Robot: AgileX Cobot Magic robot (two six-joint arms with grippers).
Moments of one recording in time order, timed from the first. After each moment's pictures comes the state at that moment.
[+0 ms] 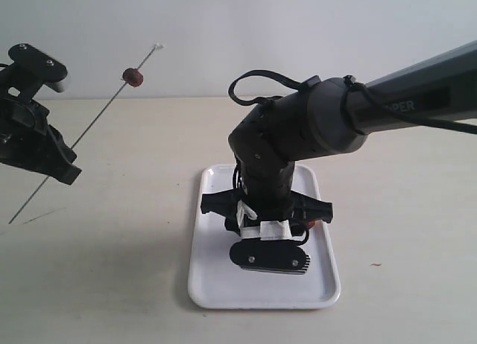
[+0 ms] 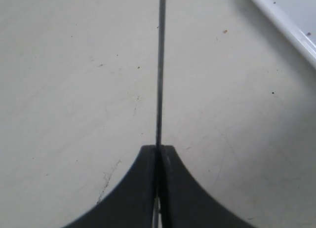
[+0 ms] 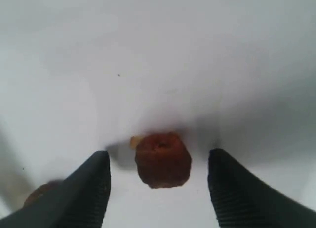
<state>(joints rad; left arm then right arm) -0.22 1.58 -0.95 -0.25 0.48 0.69 0.59 2.10 -1.32 -0.27 0.74 -2.09</state>
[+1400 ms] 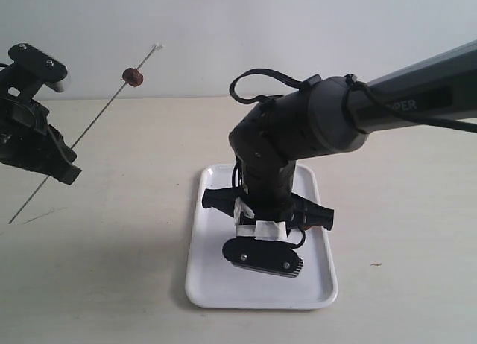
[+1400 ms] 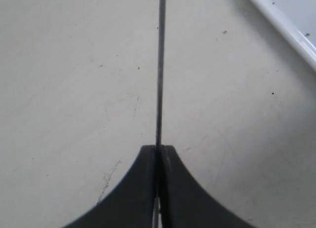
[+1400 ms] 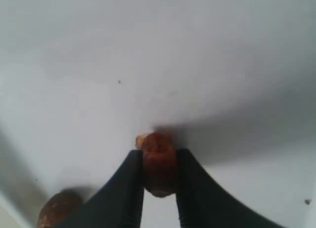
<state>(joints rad) -0.22 1.58 -0.95 -0.25 0.48 0.69 0.59 2.09 -1.32 -0.25 0.75 -1.99</state>
